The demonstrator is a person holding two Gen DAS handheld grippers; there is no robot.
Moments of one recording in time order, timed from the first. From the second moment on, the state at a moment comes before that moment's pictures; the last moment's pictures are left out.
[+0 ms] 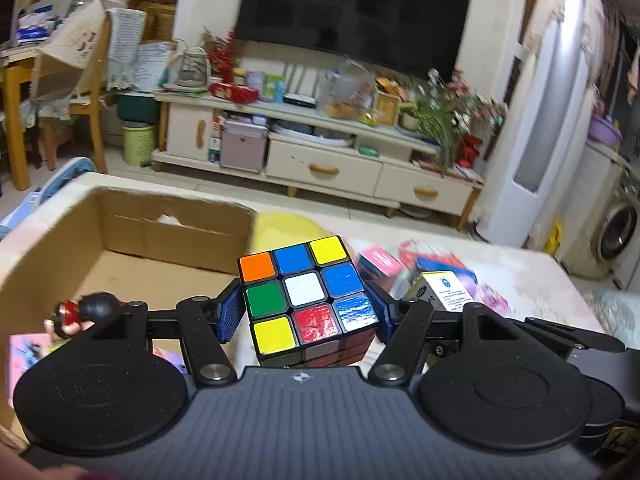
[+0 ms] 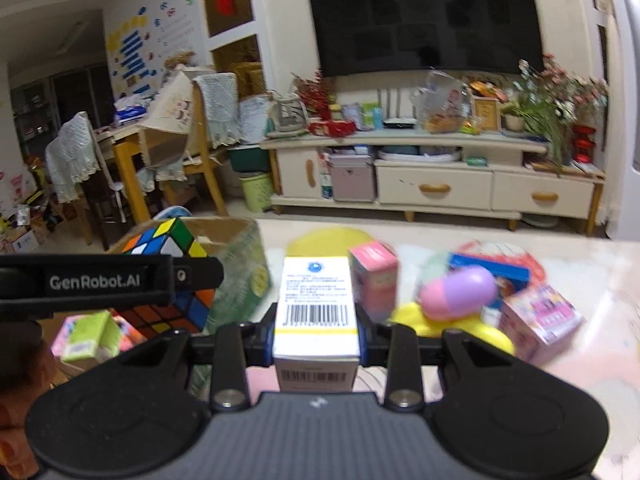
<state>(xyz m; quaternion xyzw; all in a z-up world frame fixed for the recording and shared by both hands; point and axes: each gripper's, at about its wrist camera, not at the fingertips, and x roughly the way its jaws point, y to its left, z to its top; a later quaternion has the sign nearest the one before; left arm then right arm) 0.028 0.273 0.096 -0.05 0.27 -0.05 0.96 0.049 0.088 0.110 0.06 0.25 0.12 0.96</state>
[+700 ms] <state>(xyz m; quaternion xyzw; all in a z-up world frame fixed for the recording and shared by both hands) 0.052 0.363 0.107 -0.13 0.26 0.10 0.95 0.116 0.211 0.128 0.01 0.25 0.24 0.94</state>
